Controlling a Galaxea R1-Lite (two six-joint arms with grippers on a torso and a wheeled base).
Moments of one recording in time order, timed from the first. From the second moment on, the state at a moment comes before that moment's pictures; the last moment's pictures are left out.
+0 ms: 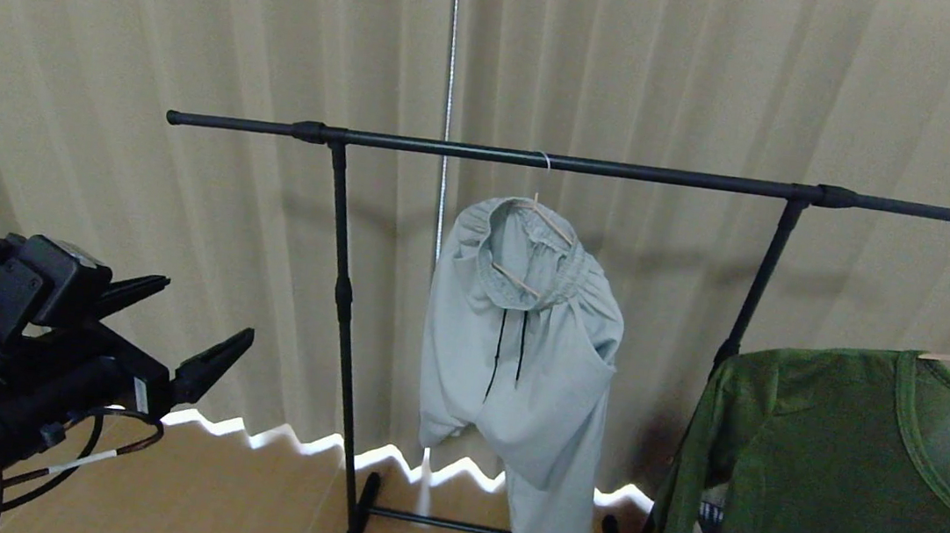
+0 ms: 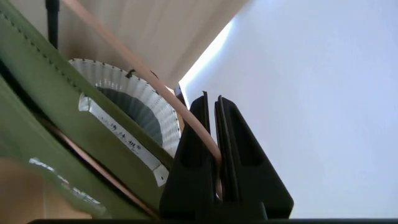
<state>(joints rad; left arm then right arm) -0.09 1.51 -0.20 -1.24 -0.24 0.30 -0.20 0.99 -0.56 -0.10 -0.43 -0.40</state>
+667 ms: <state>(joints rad) -0.11 1.35 -0.18 -1.16 -0.26 0.30 -0.23 1.05 -0.61 -0.11 -0.43 -0.43</state>
